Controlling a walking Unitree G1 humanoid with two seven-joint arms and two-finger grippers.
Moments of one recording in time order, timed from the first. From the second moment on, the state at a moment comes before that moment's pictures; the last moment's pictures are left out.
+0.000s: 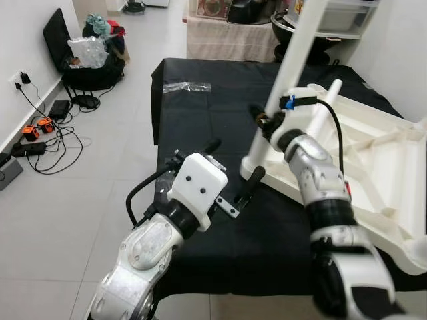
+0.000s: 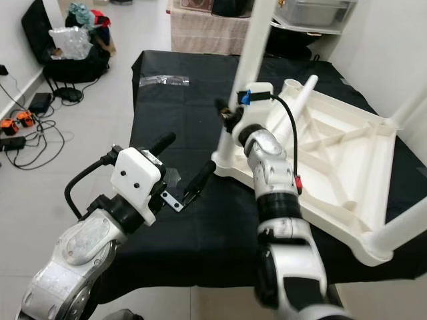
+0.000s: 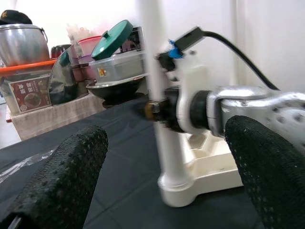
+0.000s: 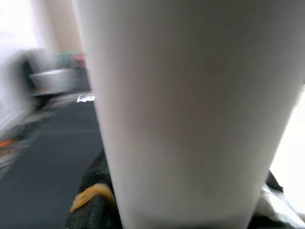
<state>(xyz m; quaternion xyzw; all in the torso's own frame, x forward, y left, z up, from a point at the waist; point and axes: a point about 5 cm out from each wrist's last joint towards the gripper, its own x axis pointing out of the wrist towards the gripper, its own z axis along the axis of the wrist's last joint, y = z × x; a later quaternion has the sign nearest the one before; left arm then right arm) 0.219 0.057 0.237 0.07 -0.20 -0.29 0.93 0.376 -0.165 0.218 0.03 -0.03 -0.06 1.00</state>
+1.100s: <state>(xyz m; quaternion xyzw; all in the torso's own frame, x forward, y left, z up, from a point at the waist) 0.219 0.056 0.238 0.07 -0.20 -0.29 0.93 0.347 -0.156 0.229 0.09 -0.03 0.37 0.92</state>
